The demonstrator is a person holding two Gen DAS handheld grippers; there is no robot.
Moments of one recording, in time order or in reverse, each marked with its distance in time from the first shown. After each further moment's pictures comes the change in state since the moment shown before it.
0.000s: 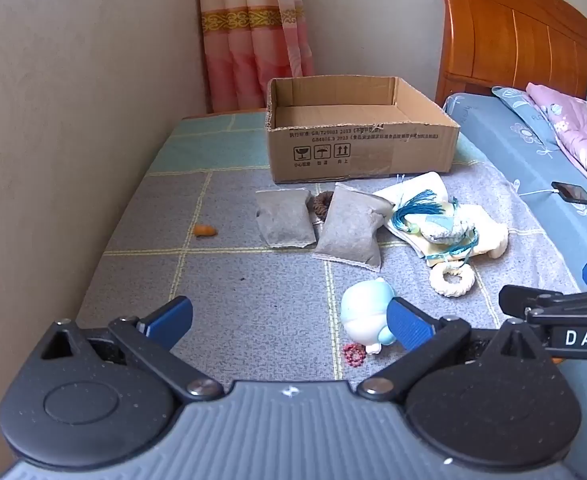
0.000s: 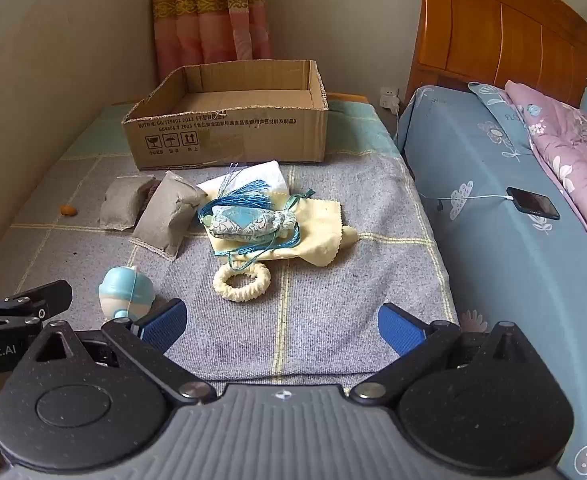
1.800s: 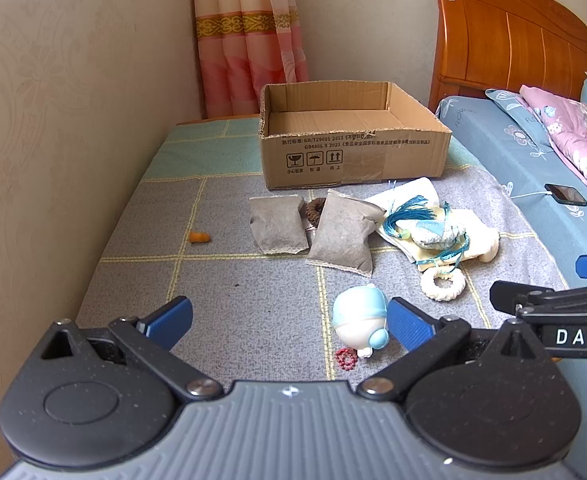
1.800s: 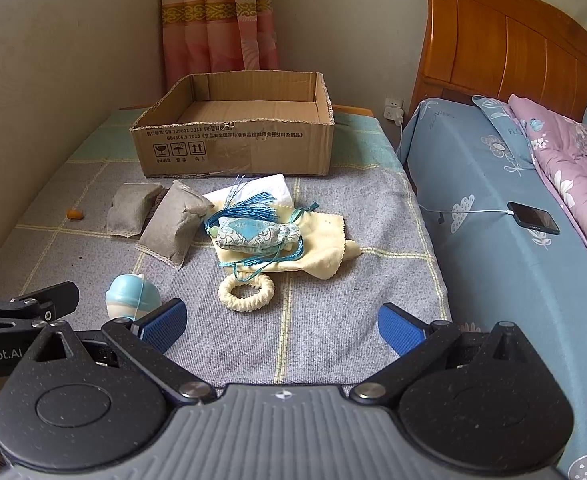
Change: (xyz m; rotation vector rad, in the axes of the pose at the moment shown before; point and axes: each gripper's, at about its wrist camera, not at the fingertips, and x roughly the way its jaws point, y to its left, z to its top) left arm -0.006 -0.001 0.003 -0.001 -0.018 -0.018; right arm -0.006 0.002 0.003 -0.028 -0.033 -0.009
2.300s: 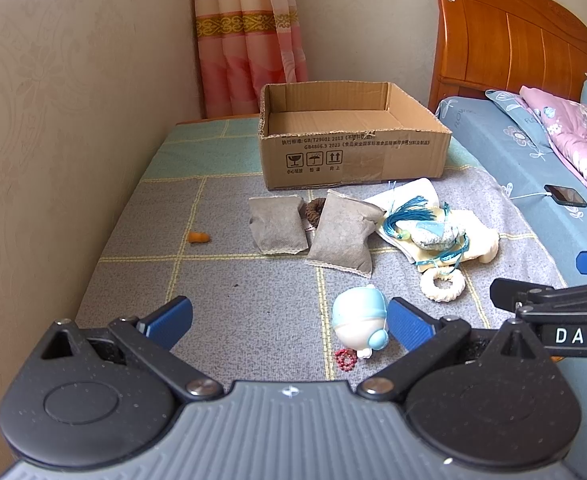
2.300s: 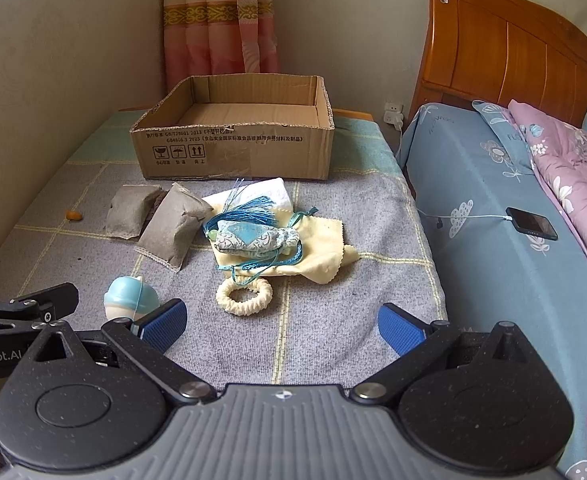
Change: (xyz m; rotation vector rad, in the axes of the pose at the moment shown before) left arm -0.001 0.000 0.001 -0.001 0.000 -0.003; right arm -0.001 0.001 0.003 -0.018 -0.010 -0.007
